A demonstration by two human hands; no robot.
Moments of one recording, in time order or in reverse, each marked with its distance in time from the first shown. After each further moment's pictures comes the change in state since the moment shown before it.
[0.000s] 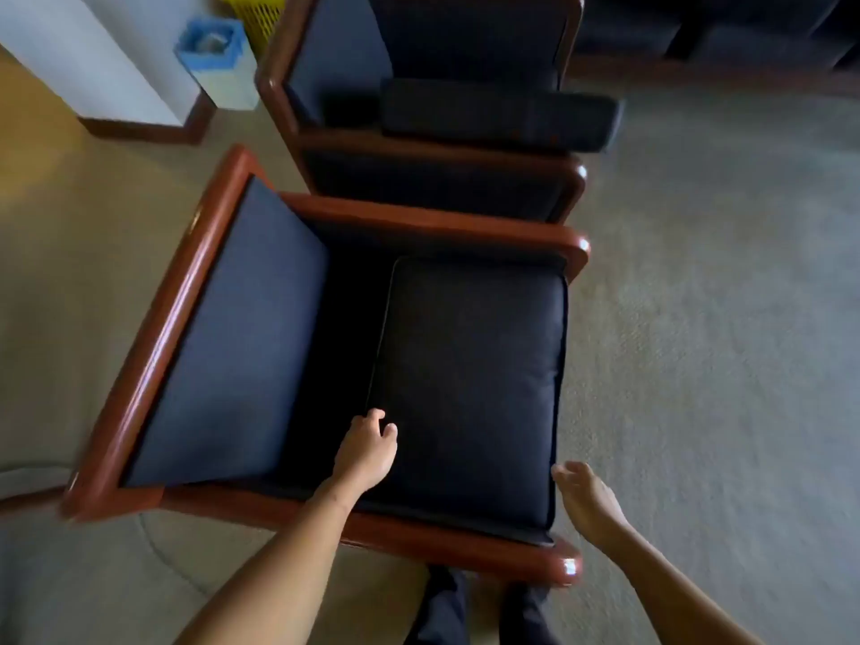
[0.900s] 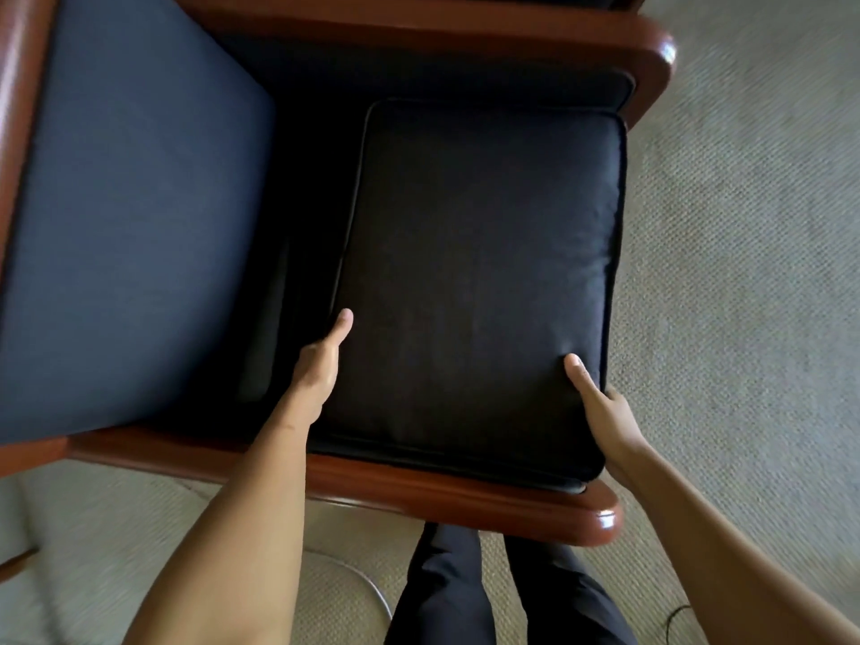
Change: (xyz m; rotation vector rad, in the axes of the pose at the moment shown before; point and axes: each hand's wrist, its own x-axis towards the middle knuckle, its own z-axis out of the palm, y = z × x) left_hand 0.084 -0.059 0.031 -0.639 0.000 -0.319; right_hand 0.083 0.035 0.048 0.641 -0.070 0.182
